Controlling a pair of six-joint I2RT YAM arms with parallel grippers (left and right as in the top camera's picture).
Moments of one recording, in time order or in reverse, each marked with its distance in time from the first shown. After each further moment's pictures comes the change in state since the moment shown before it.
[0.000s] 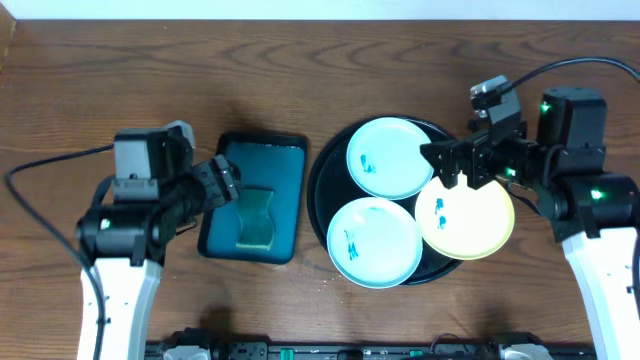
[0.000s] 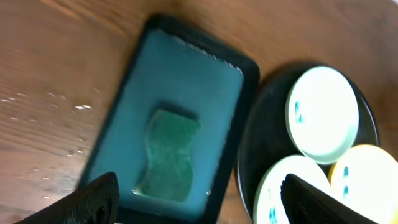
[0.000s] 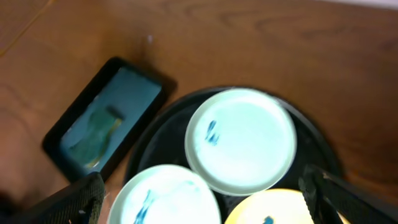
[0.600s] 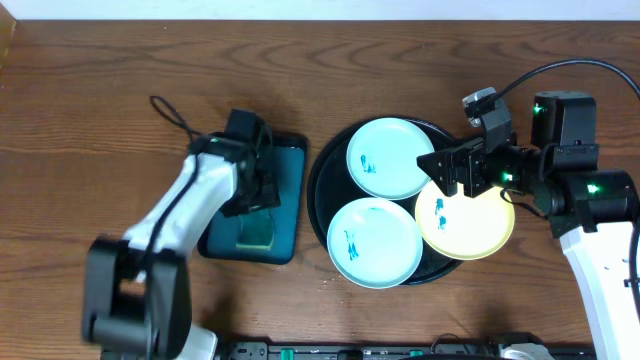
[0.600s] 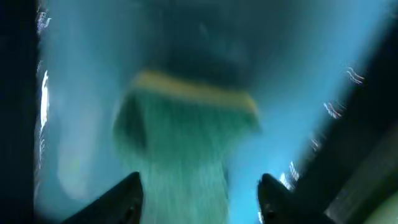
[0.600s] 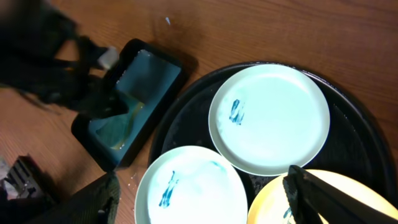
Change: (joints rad) left arm -0.223 0.609 -0.022 0.117 -0.182 -0.059; right arm 0.000 0.012 0.001 -0.083 -0.066 0.022
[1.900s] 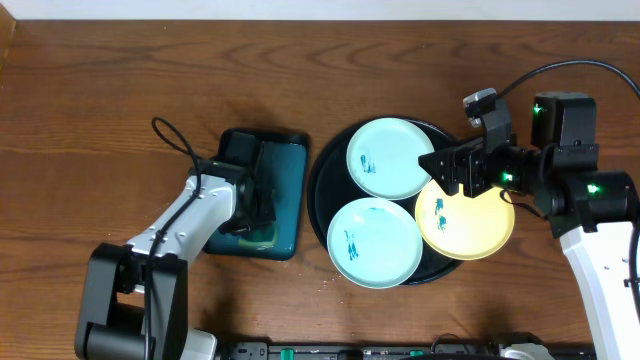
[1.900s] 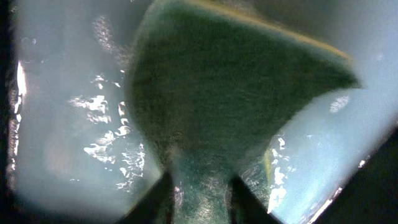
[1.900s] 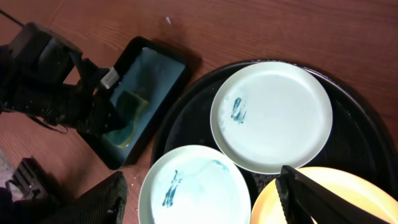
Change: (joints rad) left arm -0.001 -0.080 -0.177 0.085 0.010 -0.037; right arm 0.000 0.000 0.000 -0.005 -0.002 0.019
